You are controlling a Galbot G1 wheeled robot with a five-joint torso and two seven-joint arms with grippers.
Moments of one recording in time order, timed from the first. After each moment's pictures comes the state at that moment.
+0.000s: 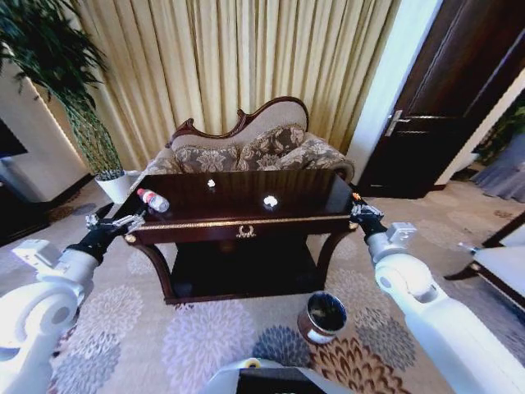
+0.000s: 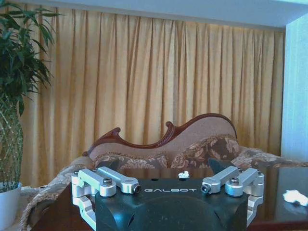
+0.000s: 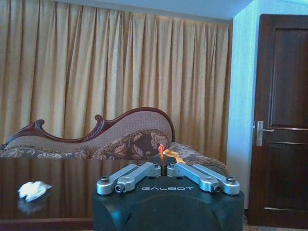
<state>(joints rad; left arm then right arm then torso) 1.53 -0.91 -1.07 -2.32 -0.90 0.40 -0.05 -1.25 0.80 0.56 2.12 0.72 -0.23 0.41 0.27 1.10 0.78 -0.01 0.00</state>
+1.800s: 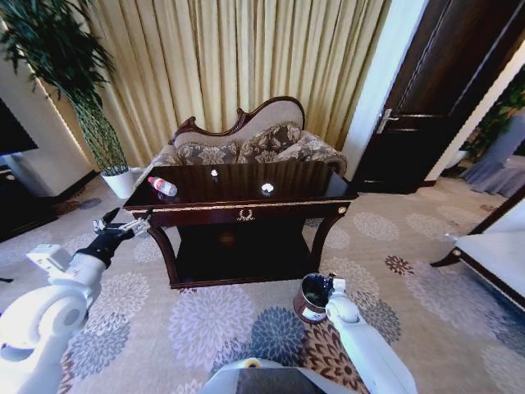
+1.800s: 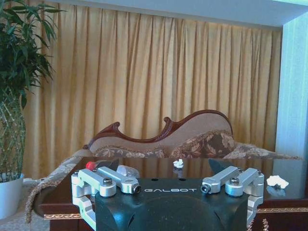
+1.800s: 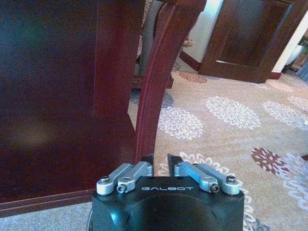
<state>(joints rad) 1.52 -0.95 -1.00 -2.30 -0.85 0.38 -0.05 -1.17 1.20 0.35 1.34 0.36 -0.21 0.38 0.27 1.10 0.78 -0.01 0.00</state>
